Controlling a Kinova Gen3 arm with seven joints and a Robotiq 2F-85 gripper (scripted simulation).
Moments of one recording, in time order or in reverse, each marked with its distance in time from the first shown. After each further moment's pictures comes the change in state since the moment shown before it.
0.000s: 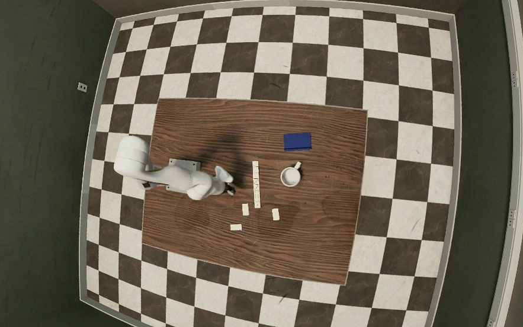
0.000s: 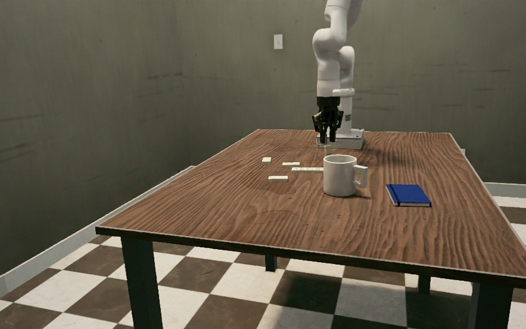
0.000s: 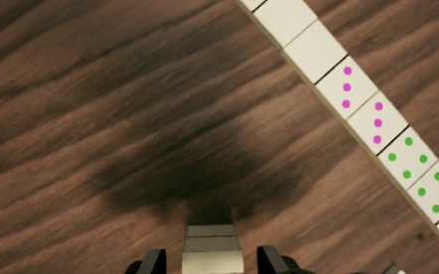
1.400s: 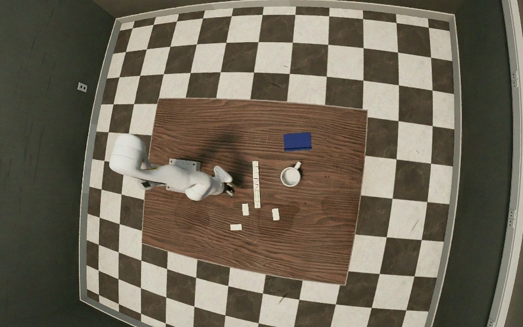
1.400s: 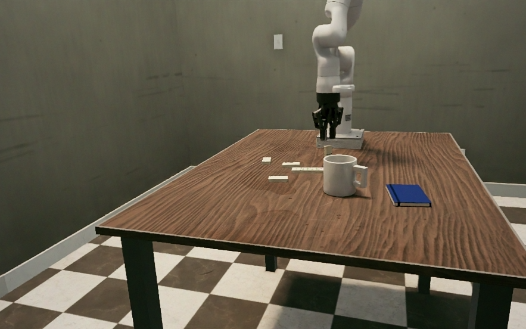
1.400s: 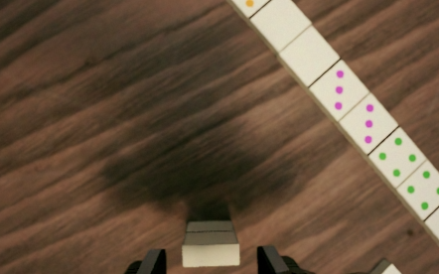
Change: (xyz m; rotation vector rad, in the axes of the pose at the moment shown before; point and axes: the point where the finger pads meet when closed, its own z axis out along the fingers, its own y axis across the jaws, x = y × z) arm 0.000 0.001 -0.011 0.000 0.000 0.000
